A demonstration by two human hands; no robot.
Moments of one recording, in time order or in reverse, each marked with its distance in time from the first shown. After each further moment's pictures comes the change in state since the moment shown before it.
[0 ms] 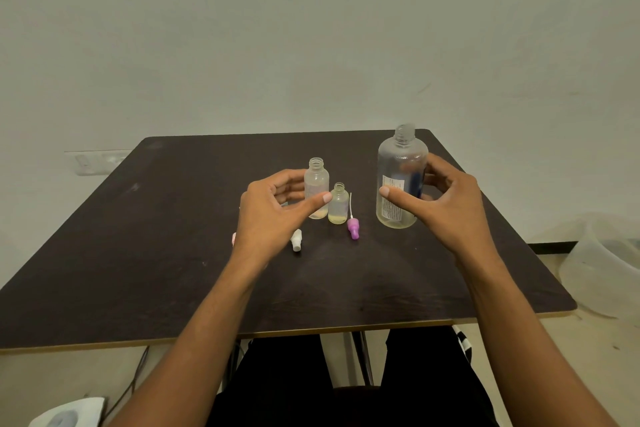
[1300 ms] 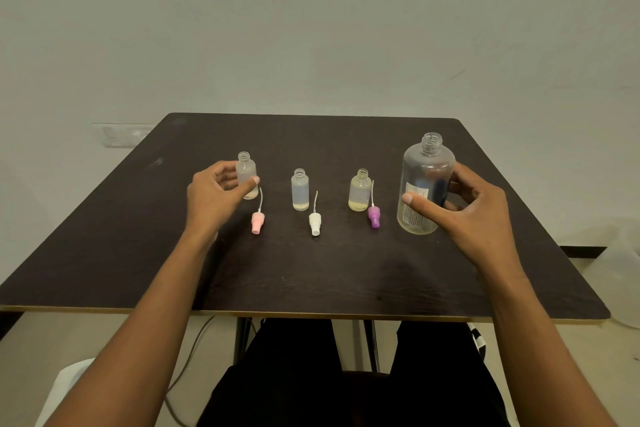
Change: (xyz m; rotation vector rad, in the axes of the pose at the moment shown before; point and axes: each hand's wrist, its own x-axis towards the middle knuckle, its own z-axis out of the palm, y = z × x) left_hand 0.029 -0.100 -0.105 0.202 0.294 -0.187; right_hand -0.015 0.018 0.009 0.052 -0.035 0.068
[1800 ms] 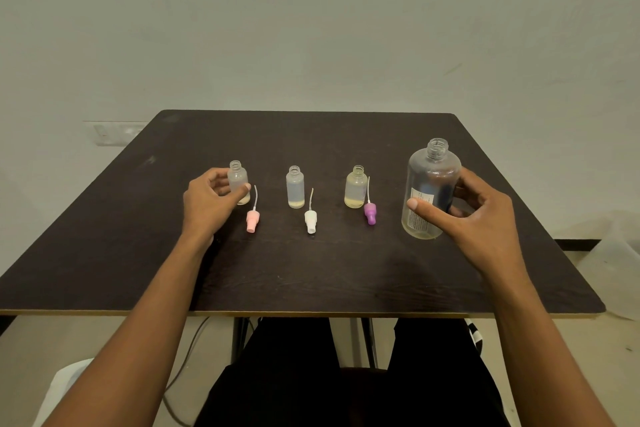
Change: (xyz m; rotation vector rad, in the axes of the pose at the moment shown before) left_hand 0.002 -0.024 0.004 0.052 0.010 -0.071; right_hand -0.010 0.009 -0.010 -0.021 0.007 0.044
